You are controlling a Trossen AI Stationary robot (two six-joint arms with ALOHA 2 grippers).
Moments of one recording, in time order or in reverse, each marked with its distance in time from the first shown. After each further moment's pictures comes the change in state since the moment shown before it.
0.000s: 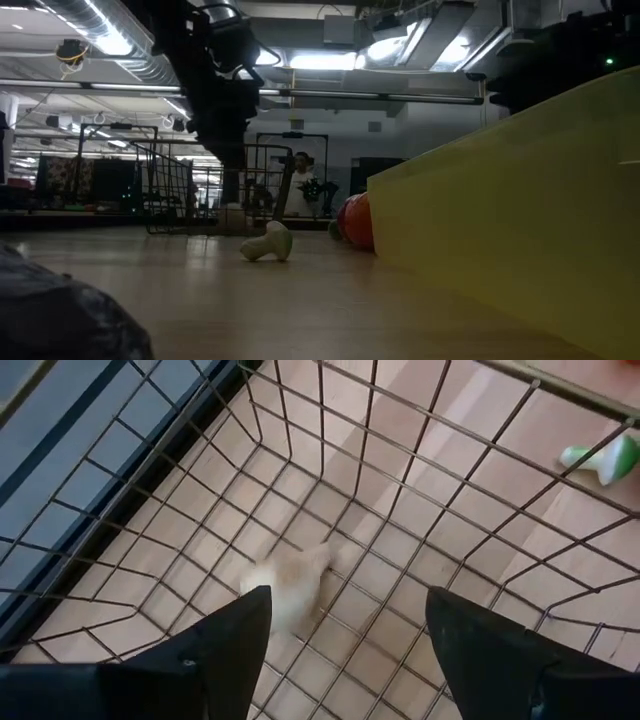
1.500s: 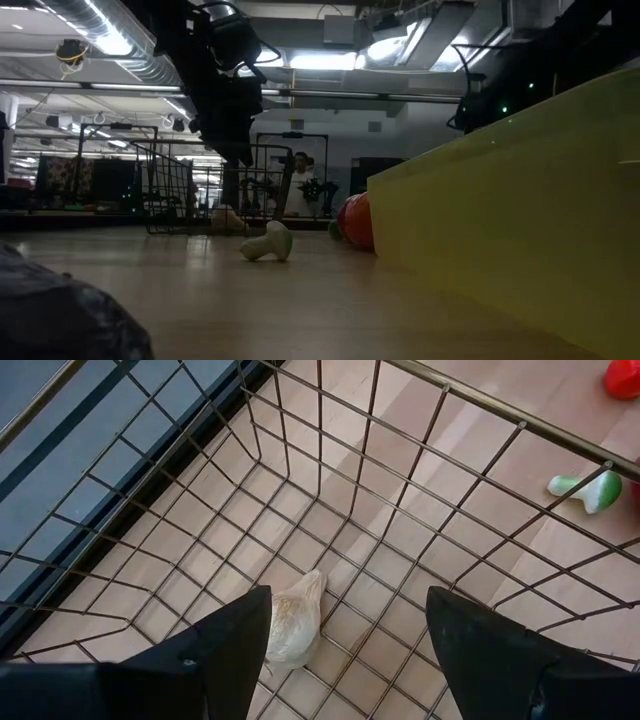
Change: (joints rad) left arm -0.002 0.000 0.000 0.037 0.002 -0.025; right arm -0.954 1.261 0.664 -0.587 -0.440 0.062
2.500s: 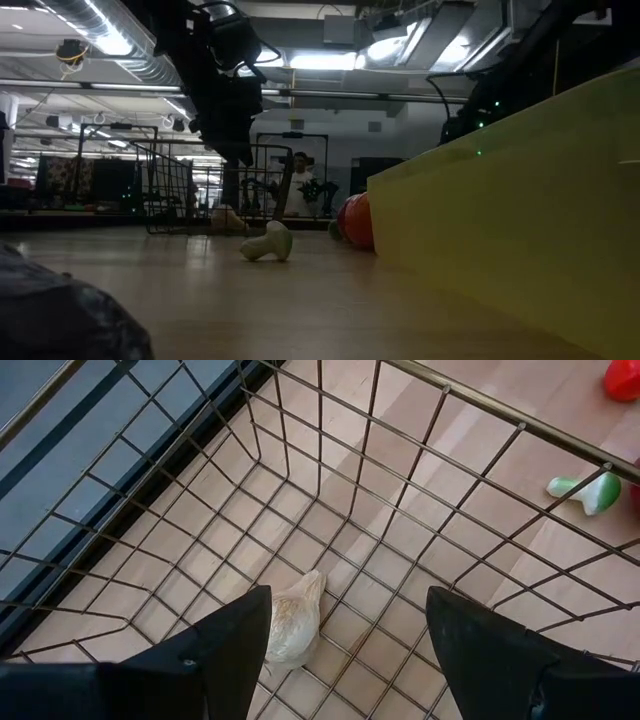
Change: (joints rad) left arm 0.000 0.000 0.000 0.001 0.000 -0.004; right arm -0.060 0.279 0.266 -0.229 -0.062 -0.214
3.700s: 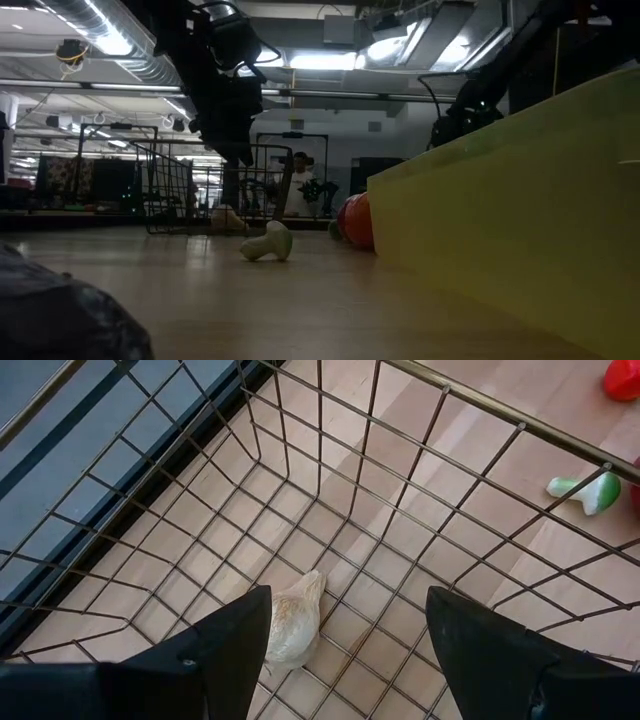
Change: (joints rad) left arm 0.000 0.000 0.000 0.000 0.000 0.000; right arm 0.001 0.079 0.182 -0.092 -0.224 -0.094
